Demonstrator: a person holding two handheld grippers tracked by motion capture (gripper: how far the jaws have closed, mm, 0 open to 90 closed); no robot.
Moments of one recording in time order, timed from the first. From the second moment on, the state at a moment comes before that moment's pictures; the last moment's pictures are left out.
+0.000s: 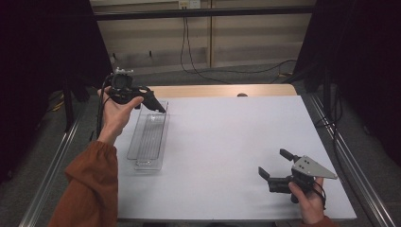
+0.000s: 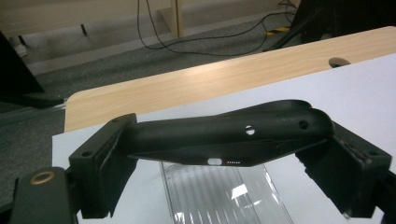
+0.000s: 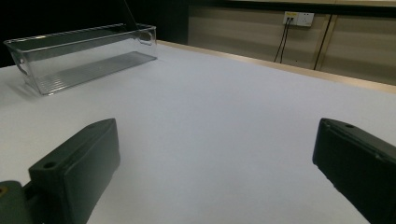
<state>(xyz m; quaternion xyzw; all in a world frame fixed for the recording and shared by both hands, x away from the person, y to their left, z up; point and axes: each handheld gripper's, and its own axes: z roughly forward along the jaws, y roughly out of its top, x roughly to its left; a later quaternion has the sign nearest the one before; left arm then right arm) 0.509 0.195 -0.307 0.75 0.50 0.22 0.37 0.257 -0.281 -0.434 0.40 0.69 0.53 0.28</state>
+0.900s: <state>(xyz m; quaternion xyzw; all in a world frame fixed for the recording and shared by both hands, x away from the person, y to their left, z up) 0.524 0.182 -0.335 0.73 0.54 0.23 0.35 0.258 -0.280 -0.435 0.40 0.69 0.53 0.28</state>
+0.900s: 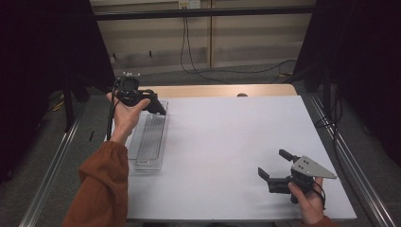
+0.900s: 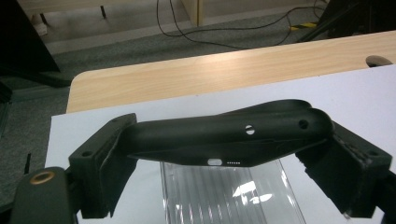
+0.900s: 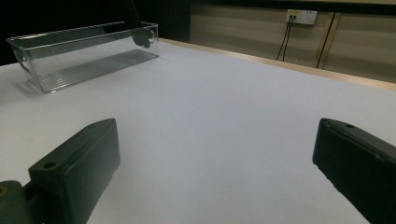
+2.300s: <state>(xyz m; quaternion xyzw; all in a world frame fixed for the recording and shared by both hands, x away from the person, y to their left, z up) 0.539 0.166 -0.357 0.71 0.54 0.24 0.37 0.259 -0.280 -0.436 0.40 0.69 0.53 0.27</state>
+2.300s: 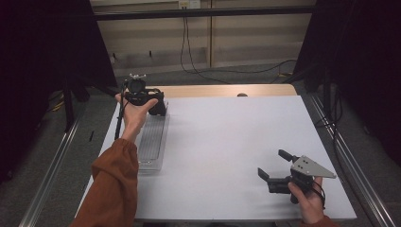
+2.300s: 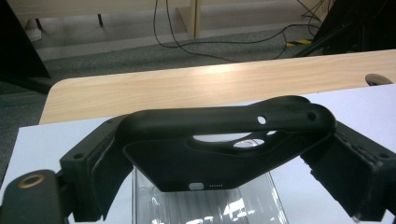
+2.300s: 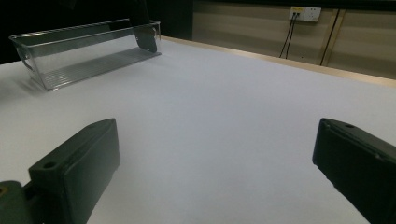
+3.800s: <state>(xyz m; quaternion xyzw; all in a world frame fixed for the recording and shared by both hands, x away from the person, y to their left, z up) 0.564 0.164 -0.365 0.73 0.51 0.25 0.39 0.259 -0.280 -0.437 0.40 0.70 0.53 0.27</state>
